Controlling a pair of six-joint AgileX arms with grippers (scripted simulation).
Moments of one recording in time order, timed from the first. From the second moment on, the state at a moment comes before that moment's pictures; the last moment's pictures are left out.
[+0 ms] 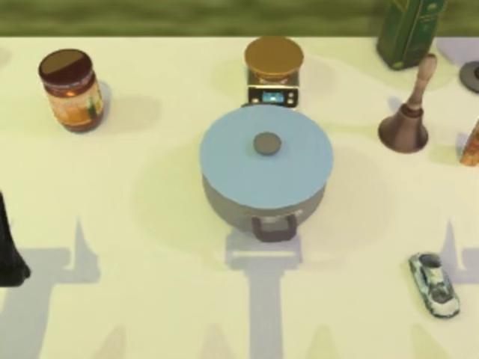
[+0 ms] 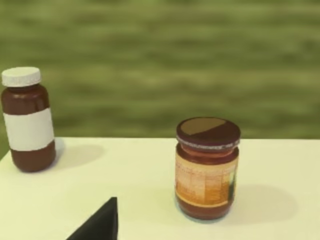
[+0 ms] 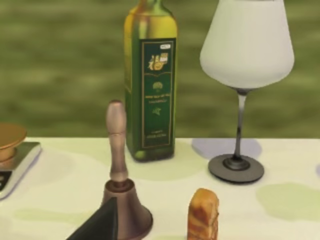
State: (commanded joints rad) left arm 0.00 0.00 0.00 0.00 0.00 0.00; right arm 0.00 0.00 0.00 0.00 0.00 0.00
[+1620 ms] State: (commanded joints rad) left arm -0.05 1.93 1.97 -1.10 0.08 0.09; right arm 0.00 0.00 0.00 0.00 0.00 0.00
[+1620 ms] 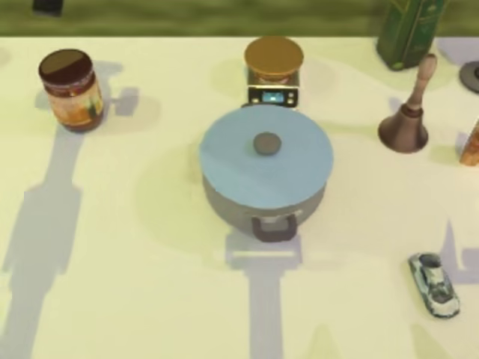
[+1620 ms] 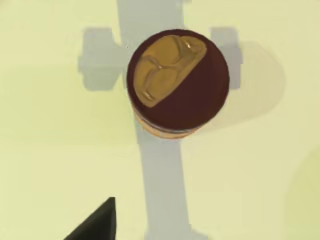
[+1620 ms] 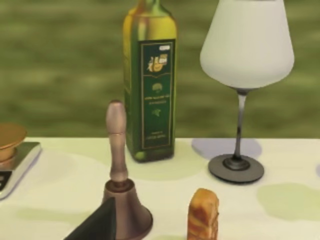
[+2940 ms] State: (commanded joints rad) left arm -0.04 2.81 2.94 -1.51 0.03 0.10; right arm 0.00 0.00 0.00 0.00 0.00 0.00
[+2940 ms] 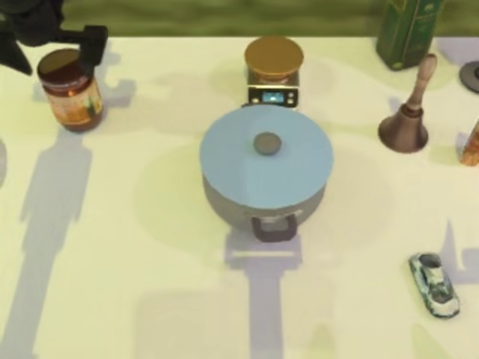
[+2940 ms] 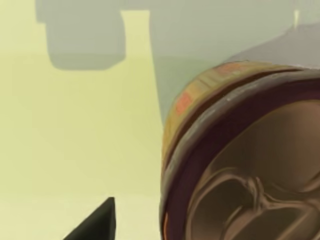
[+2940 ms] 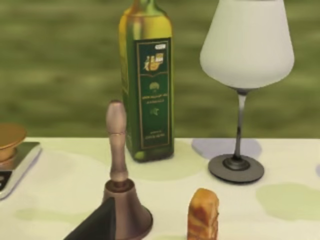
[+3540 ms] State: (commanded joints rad) left arm -0.04 2.98 3.14 -1.53 0.03 0.10; right arm 0.00 0.00 0.00 0.00 0.00 0.00
